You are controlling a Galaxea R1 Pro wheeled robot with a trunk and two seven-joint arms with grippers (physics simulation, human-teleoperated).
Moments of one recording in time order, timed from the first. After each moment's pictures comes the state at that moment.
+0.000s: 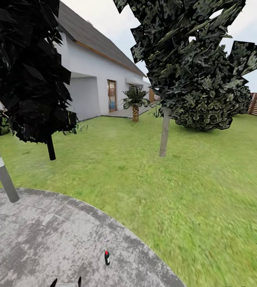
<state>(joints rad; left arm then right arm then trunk) 0.03 -0.03 0.08 -0.78 -0.02 -0.45 0.00 -0.20 -0.11 0.00 0.03 0.14 -0.29 -0.04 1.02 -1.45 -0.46</state>
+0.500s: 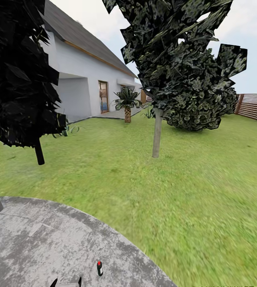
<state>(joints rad) 0.03 -0.03 0.08 -0.78 -0.04 -0.45 0.00 -0.20 -0.11 0.00 0.03 0.14 -0.29 -0.04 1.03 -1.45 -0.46</state>
